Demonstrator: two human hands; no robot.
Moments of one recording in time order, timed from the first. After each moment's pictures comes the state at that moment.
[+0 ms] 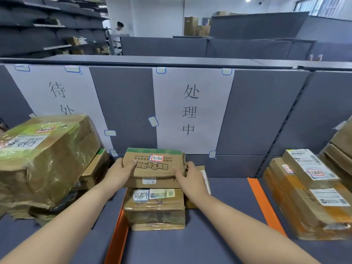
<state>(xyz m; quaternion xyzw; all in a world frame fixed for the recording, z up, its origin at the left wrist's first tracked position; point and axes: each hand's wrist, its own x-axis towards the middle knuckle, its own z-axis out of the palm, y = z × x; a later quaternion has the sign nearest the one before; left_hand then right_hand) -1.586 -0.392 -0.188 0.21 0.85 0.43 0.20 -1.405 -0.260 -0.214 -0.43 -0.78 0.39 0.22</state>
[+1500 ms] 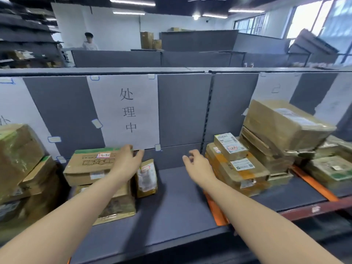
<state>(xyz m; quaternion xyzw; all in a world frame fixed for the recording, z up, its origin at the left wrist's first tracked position) -1.403 -0.325 -0.132 0.38 0.83 0.39 0.12 -1.212 -0.220 -0.165 -0.50 -0.77 0.31 0.26</state>
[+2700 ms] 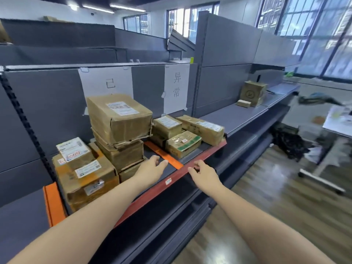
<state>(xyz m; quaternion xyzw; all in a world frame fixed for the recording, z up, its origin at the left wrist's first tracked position) -0.910 -0.176 -0.142 0.67 0.63 0.23 0.32 -0.718 -0.193 -0.176 -0.70 -0.60 0.26 0.28</state>
